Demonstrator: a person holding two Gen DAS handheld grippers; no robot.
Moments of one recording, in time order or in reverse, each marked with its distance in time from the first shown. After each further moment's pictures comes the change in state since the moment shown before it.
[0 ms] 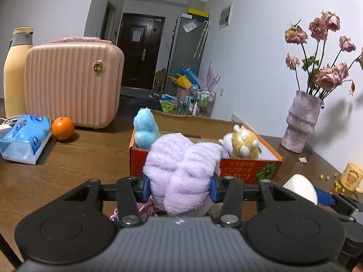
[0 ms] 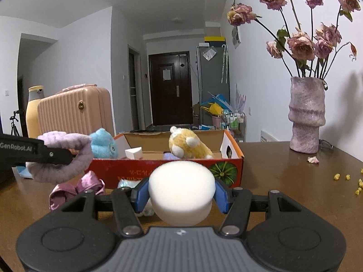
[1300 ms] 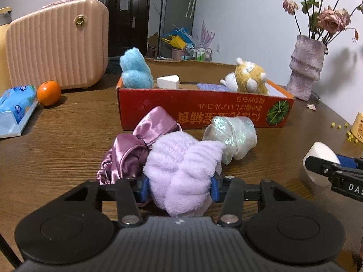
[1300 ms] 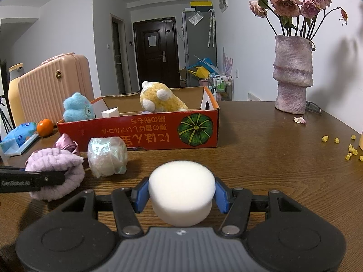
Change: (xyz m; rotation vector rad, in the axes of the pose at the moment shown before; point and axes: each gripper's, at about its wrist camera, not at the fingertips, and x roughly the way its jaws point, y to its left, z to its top) left arm 0.041 -0.002 -0.049 0.101 0.212 0.008; right arm 0.011 -0.030 -0.023 0.047 0.209 -0.060
